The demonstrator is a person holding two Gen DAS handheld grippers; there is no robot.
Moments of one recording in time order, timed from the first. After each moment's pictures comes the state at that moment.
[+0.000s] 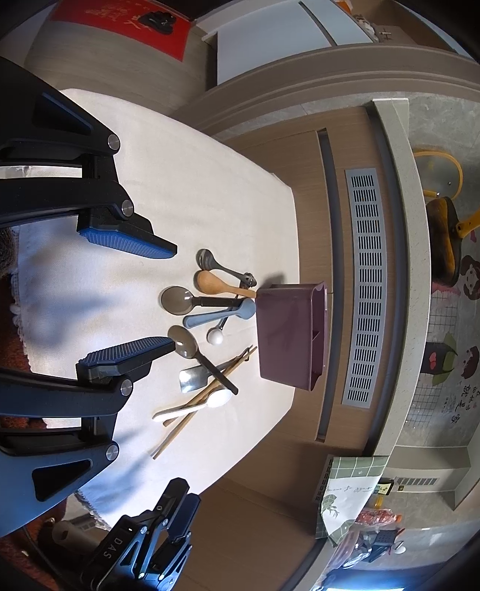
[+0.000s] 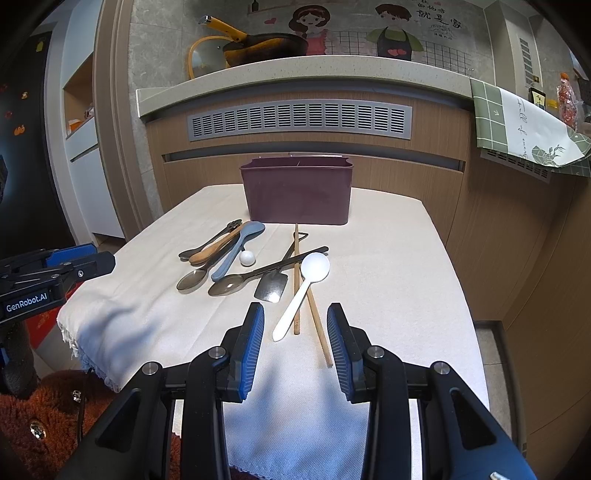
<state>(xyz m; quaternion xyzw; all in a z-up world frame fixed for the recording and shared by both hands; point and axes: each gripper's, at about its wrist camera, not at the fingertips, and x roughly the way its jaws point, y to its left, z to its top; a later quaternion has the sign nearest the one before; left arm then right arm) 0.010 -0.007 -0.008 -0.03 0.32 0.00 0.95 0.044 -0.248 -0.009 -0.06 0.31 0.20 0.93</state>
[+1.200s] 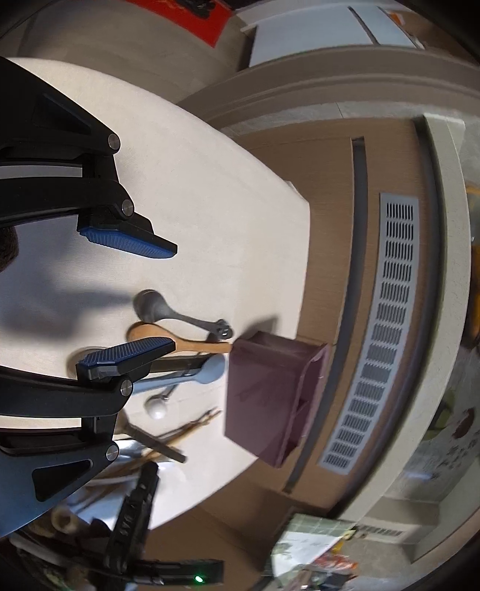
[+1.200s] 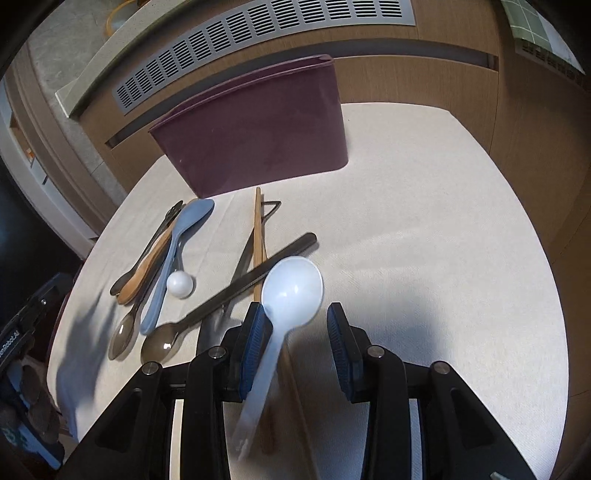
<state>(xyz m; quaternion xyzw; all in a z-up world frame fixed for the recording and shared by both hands) 0.118 0.065 -0.046 -0.12 0.32 0.03 0.94 0.205 -0.223 -0.077 0.03 0.47 0.19 0.86</state>
